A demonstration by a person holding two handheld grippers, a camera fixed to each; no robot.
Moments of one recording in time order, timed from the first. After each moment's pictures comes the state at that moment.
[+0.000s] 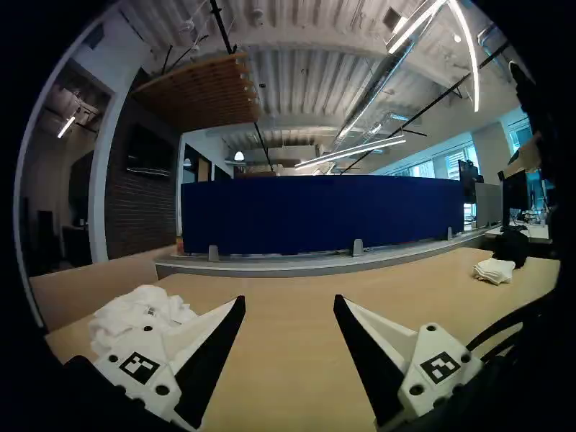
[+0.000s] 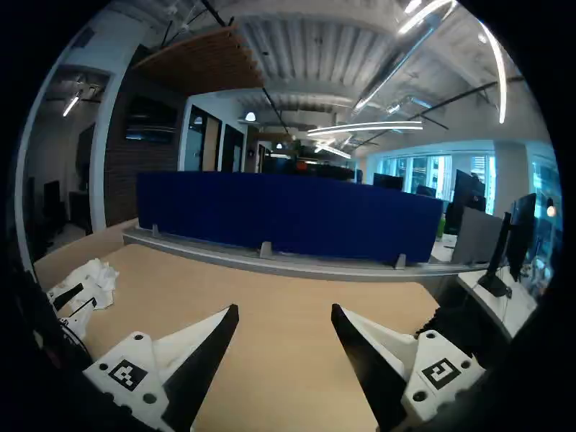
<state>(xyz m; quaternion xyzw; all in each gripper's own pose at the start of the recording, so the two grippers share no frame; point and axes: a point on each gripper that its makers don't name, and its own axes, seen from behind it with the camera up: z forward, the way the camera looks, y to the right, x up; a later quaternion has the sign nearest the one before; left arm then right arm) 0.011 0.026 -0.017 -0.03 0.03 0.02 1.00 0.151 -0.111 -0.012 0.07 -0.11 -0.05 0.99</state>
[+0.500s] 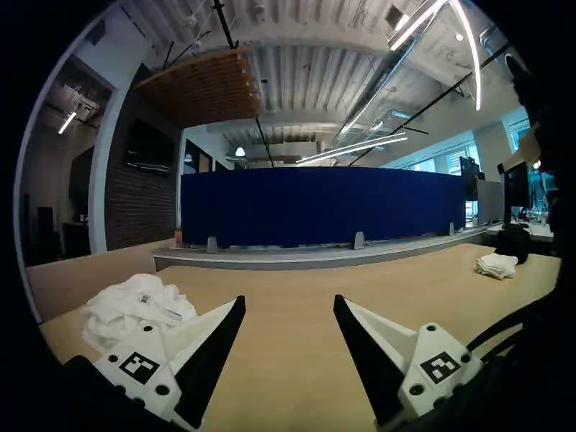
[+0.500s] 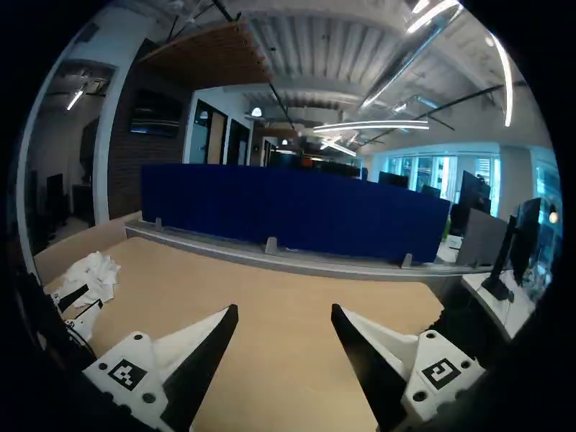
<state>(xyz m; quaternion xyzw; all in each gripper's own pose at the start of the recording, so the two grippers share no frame) -0.010 0.030 -0.009 -0.03 0.02 0.01 1.00 0.142 -0.120 -0.003 0.08 -0.12 -0.06 0.99</state>
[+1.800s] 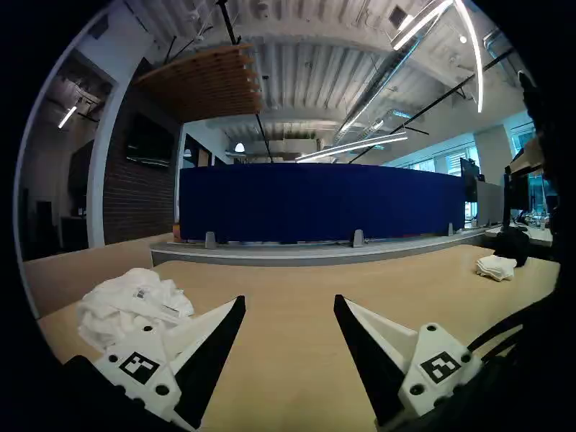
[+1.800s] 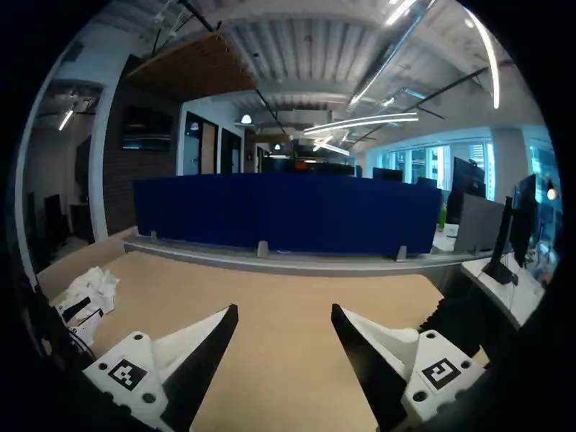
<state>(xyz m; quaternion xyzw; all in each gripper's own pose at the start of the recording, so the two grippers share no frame) -0.017 0.029 -0.003 -0.04 0.01 0.01 1.00 0.145 -0.083 -0.005 0.07 -0.11 -0.01 0.99</state>
